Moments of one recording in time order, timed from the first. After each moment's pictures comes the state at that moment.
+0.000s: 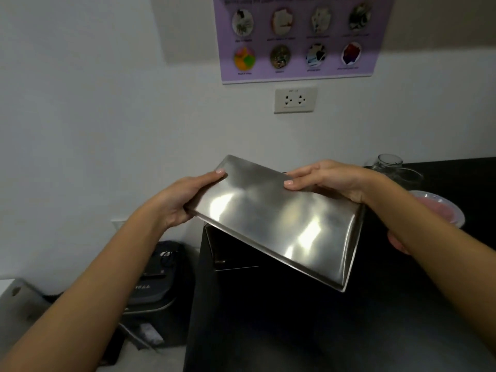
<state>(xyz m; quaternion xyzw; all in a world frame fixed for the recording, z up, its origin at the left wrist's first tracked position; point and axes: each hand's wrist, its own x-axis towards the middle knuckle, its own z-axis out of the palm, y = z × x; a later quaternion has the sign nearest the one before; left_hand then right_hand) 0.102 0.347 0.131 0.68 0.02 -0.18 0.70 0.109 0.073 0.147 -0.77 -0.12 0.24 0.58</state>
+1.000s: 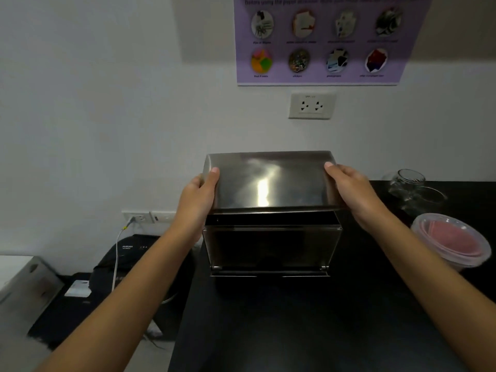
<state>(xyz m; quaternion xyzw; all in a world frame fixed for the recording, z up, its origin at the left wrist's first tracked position) 0.107 0.313 0.104 0.72 0.13 0.13 0.67 0.126 0.061 0.119 -0.79 0.04 -0.07 0.61</state>
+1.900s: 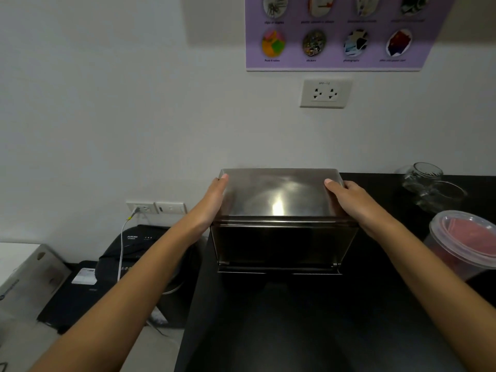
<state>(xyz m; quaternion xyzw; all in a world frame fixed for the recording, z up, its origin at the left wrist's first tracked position) 0.128 0.329 0.070 0.75 0.07 -0.06 0.66 0.143 0.064 0.081 -0.85 0.10 0.05 0.52</state>
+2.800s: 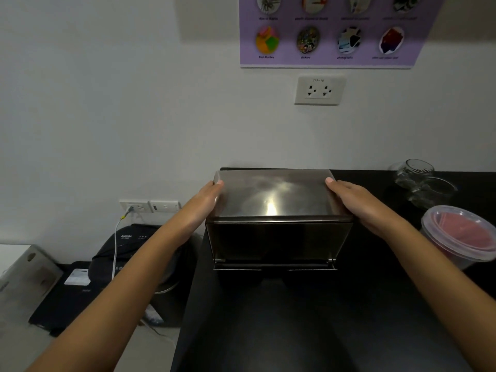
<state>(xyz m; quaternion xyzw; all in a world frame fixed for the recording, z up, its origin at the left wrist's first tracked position) 0.115 0.336 0.070 0.82 0.06 -0.05 0.57 0.143 0.046 0.074 -0.85 0.07 0.08 0.51</state>
